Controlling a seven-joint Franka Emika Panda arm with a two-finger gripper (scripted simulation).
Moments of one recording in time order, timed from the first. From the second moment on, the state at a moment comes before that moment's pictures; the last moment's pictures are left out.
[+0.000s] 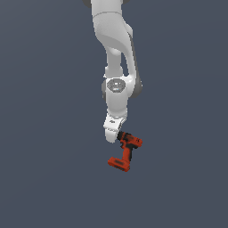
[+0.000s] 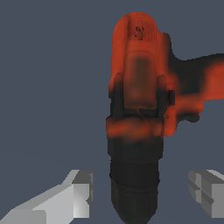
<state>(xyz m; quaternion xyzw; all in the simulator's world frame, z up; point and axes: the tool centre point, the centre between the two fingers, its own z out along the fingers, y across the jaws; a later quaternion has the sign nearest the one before) -0.012 0.021 0.062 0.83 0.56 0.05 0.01</state>
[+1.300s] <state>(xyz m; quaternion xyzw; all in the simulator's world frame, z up) -0.009 0.022 0.033 0.82 0.57 0.05 0.01</state>
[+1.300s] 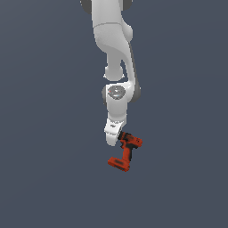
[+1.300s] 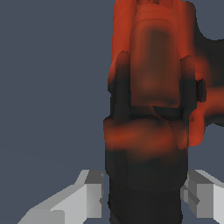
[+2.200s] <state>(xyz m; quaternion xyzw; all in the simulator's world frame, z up) 0.029 0.061 0.045 0.82 0.57 0.05 0.01</state>
